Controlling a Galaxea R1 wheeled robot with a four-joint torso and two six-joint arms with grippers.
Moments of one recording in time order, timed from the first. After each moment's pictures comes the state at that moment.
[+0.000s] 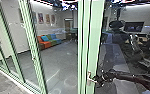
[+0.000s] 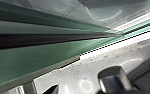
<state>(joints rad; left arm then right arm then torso) 1.56 2.76 -2.30 -0.29 0.02 0.03 -0.40 2.66 -1.87 -0.13 -0.67 1.57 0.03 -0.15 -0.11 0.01</state>
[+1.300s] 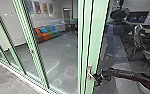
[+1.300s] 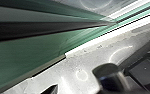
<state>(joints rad) 1.54 2.77 -2.30 -0.29 0.00 0.03 -0.38 2.69 -1.92 -0.01 -0.66 1.53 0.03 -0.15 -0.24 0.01</state>
